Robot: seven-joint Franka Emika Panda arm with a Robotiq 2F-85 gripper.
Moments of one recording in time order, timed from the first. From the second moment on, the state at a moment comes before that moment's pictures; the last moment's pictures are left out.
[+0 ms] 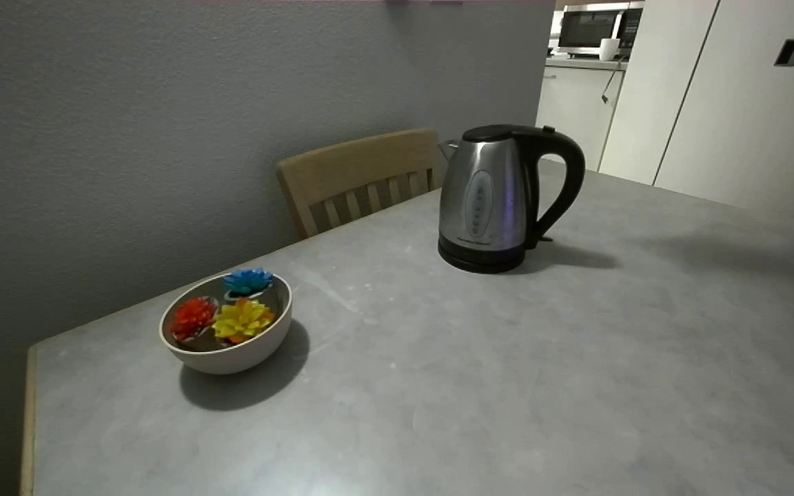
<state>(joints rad) -0.03 -0.02 -0.09 -2.07 0.35 2.69 -0.19</state>
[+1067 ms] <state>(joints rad) -0.06 0.28 -0.10 -1.83 0.24 2.41 0.13</state>
